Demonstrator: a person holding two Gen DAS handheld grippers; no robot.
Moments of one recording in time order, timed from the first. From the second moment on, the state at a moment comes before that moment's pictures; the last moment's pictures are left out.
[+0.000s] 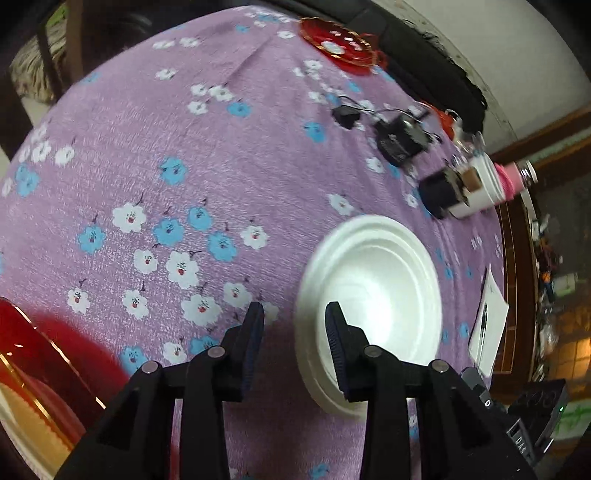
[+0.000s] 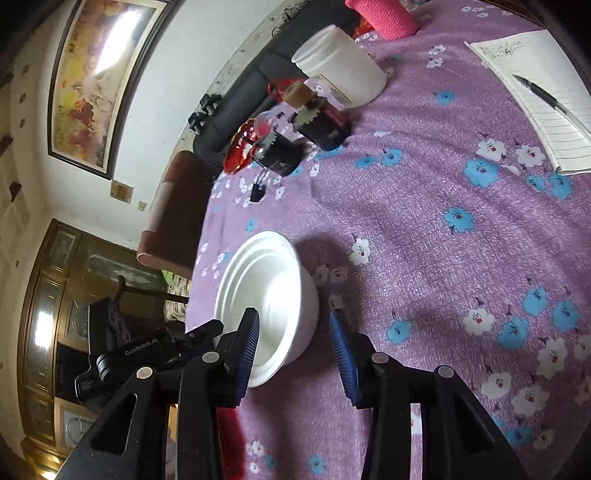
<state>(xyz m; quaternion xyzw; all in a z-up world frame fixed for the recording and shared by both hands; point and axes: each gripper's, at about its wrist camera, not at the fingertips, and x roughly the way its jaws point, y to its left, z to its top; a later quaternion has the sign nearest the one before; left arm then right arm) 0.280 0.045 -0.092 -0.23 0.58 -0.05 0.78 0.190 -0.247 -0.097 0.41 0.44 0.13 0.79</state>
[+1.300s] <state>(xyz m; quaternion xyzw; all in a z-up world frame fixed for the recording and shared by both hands) 0.196 0.030 -0.063 -0.22 0.60 -0.13 0.76 0.119 -0.202 -0.023 0.36 0.40 0.21 0.81</state>
